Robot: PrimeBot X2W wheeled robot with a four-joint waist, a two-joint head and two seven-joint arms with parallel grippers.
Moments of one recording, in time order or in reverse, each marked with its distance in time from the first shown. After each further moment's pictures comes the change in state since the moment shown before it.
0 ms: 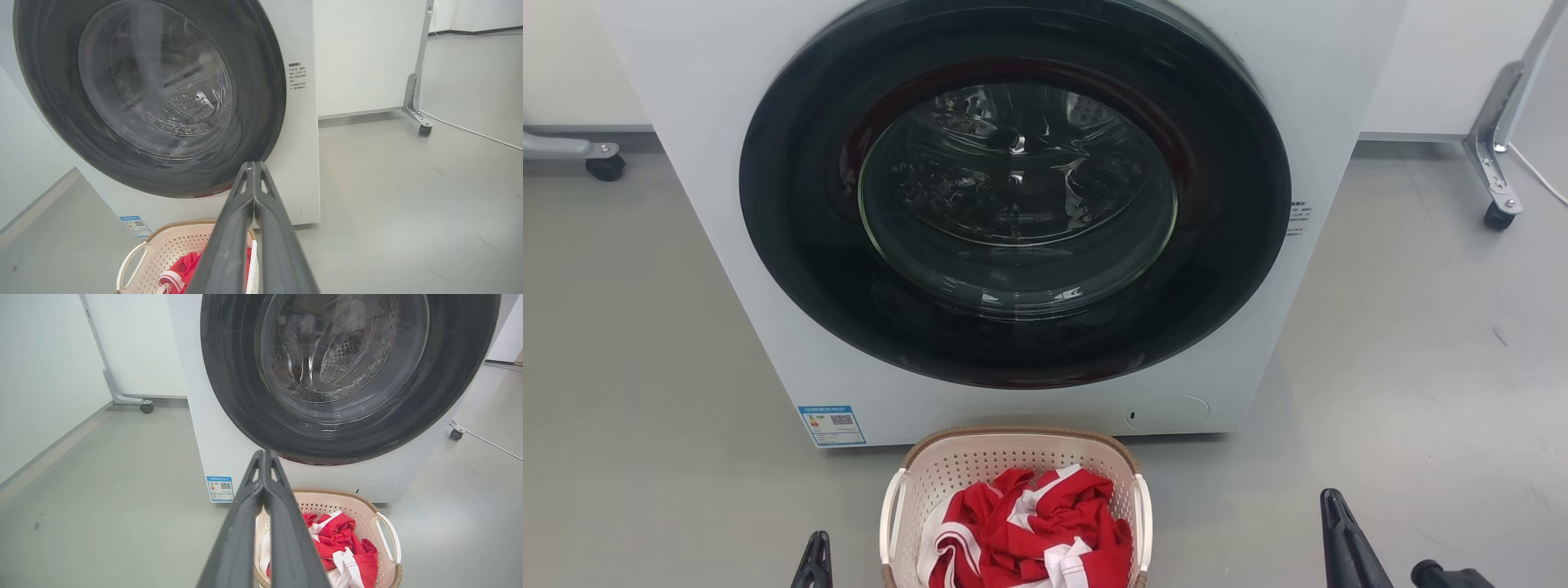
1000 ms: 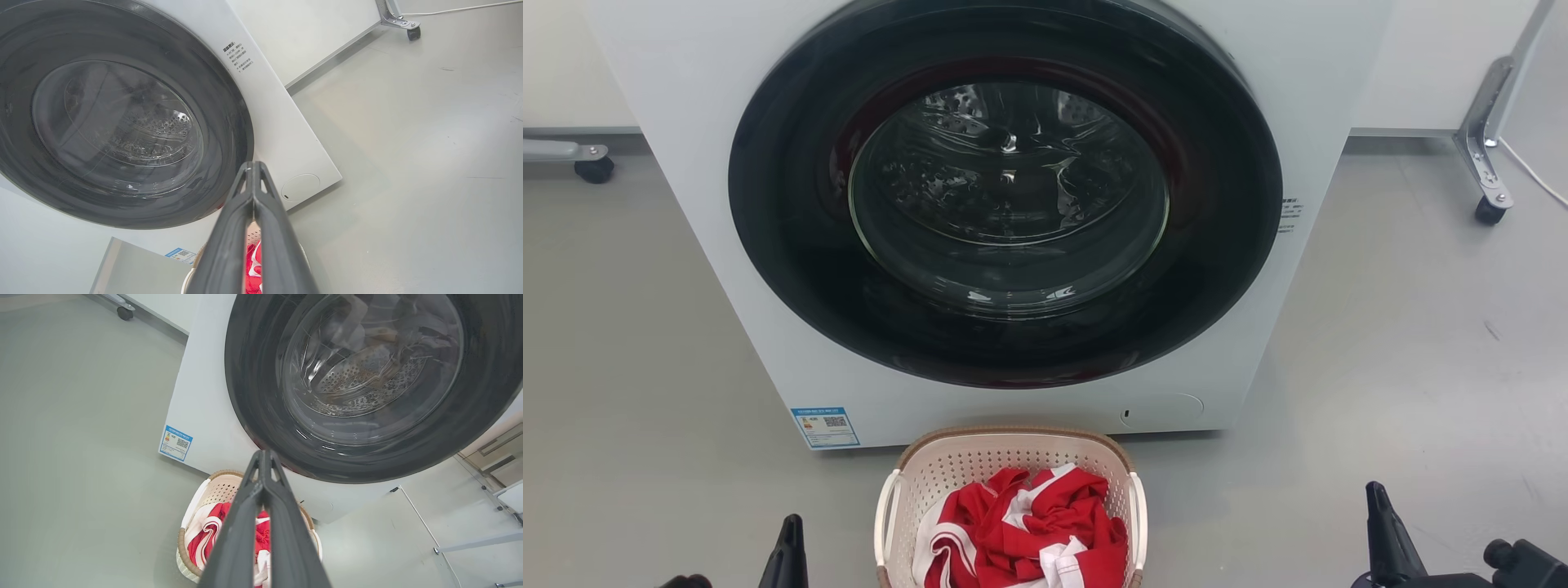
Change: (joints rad) left arm -0.089 -0.010 0.074 0.074 -0.481 -0.074 0.113; right arm -0.067 0.015 -0.123 0.081 0.441 0.071 0.118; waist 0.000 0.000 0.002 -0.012
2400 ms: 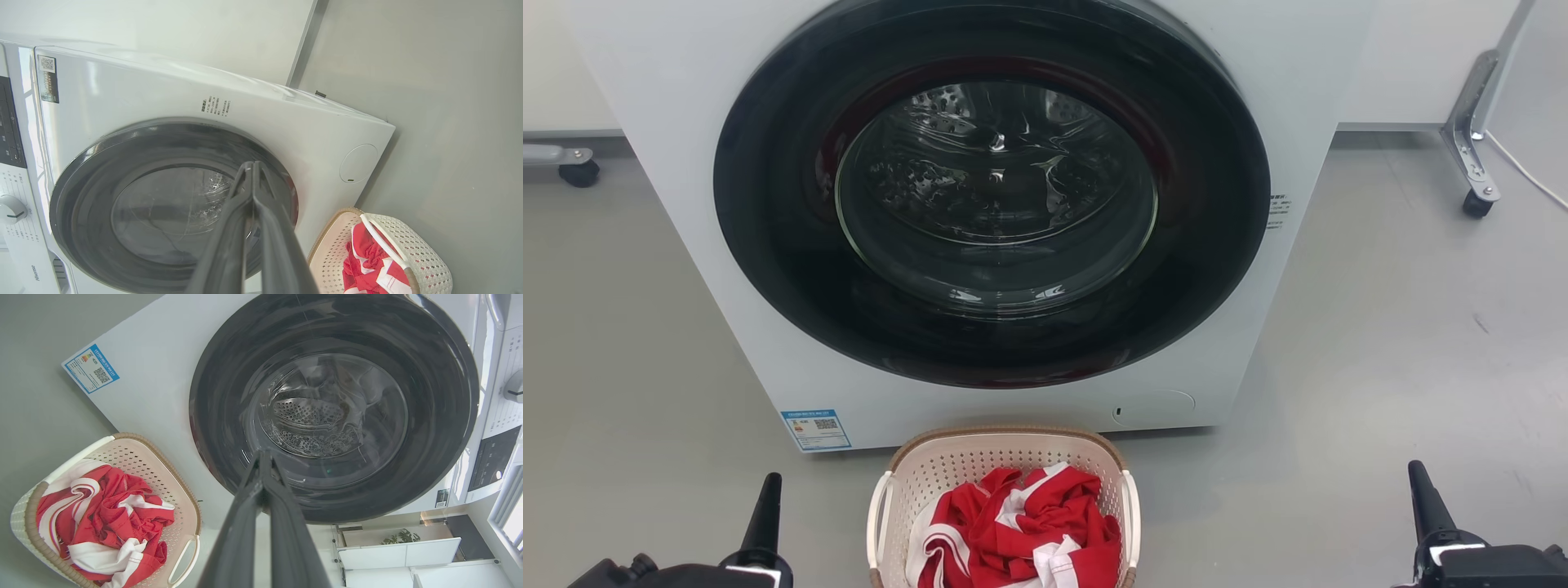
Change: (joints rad) left arm -0.138 -0.011 0.109 0.115 -0.647 -0.103 0.142; right arm -0.105 0.021 -0.171 0.122 0.601 0.105 0.153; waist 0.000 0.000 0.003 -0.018
